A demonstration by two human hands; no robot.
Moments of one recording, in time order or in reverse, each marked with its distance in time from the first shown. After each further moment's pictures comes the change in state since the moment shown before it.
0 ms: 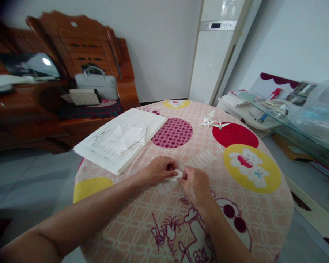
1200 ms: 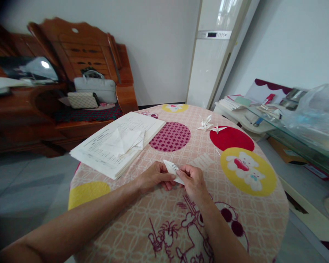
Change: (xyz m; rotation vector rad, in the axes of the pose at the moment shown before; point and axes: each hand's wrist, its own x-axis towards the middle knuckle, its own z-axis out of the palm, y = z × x) left_hand -0.011 0.002 0.013 -1.013 -0.138 -0.251; right_hand 0.011 0.012 0.011 1.004 -0.105 0.075
